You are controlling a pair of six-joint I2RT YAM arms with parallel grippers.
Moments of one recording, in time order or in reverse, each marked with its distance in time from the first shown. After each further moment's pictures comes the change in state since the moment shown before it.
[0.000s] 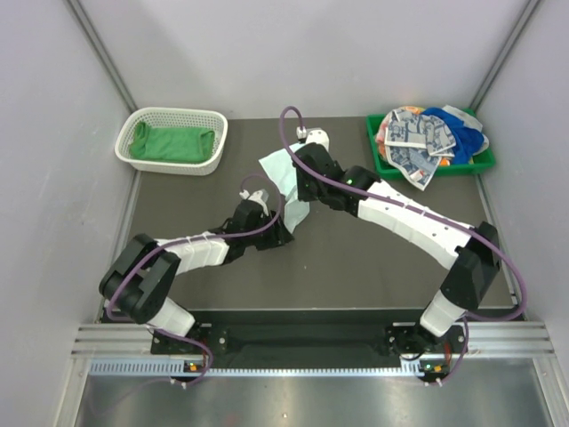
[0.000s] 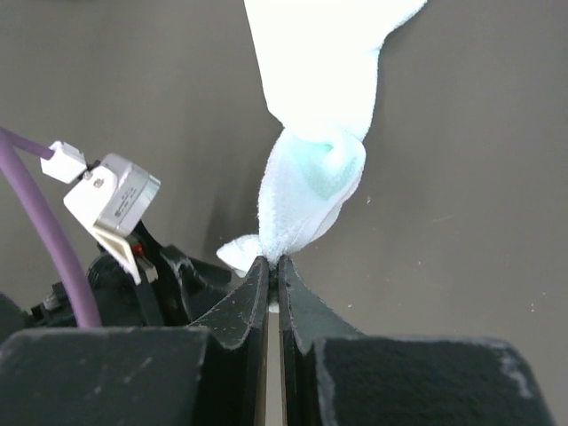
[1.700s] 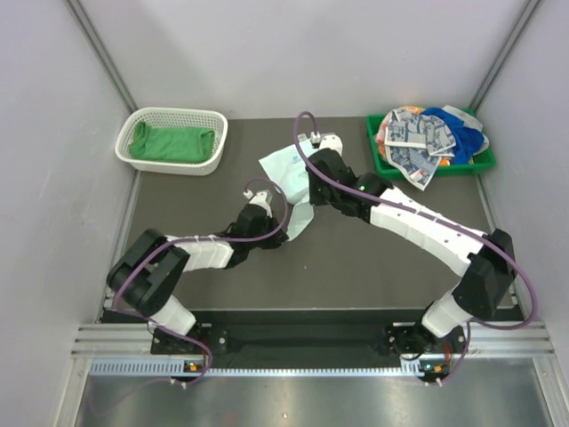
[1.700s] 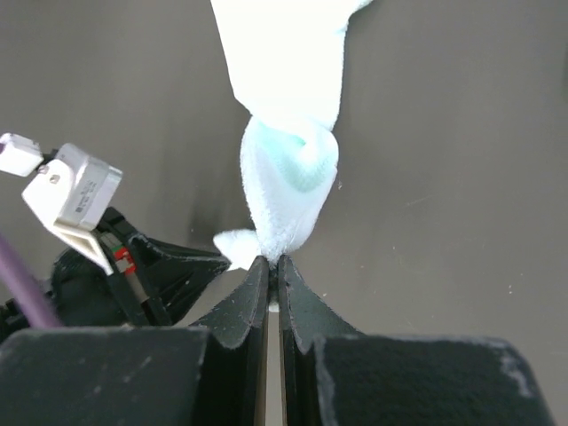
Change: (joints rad) left arm -0.040 0.087 -0.025 0.164 -0.137 0.089; right arm -0.040 -0.088 -0.138 0.050 -0.006 0.000
